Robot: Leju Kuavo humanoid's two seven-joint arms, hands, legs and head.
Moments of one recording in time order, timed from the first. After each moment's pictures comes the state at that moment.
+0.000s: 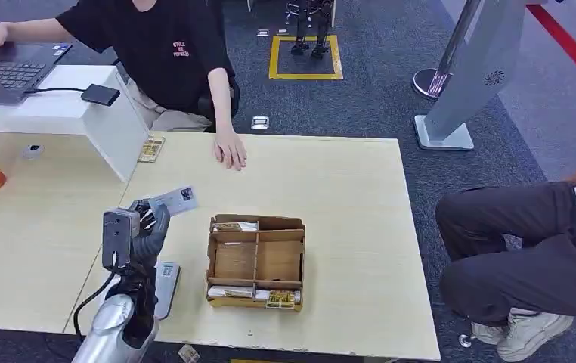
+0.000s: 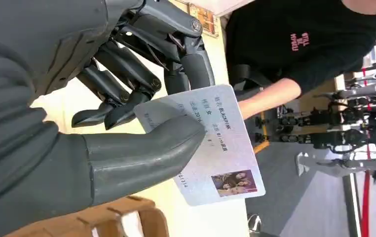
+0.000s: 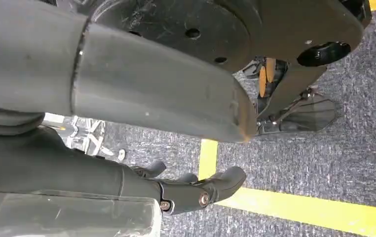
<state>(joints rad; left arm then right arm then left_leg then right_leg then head) -0.22 0.03 -0.36 -1.32 0.27 0.25 -0.29 -0.03 0.21 -1.07 -0.17 0.99 -0.02 -0.15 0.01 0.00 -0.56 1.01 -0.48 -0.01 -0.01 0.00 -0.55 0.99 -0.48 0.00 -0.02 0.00</state>
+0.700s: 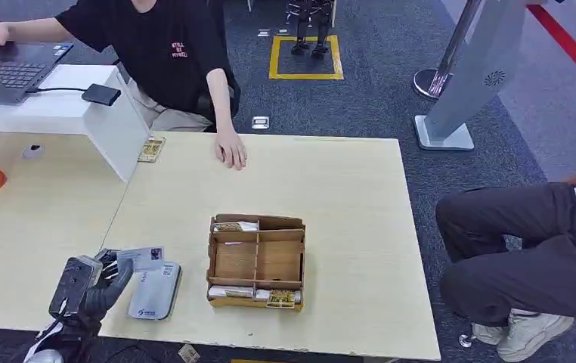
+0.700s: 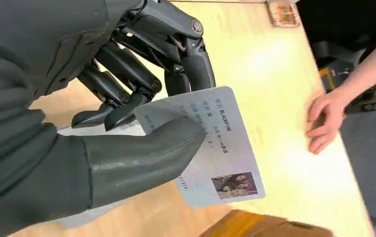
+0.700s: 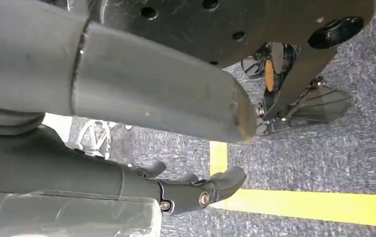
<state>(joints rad) 0.07 0.26 -0.20 -1.51 0.22 -0.03 -0.13 0.00 0.23 -1.13 -0.21 0.94 0.00 -0.13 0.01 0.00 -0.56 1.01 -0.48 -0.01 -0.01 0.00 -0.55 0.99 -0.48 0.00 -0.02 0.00</state>
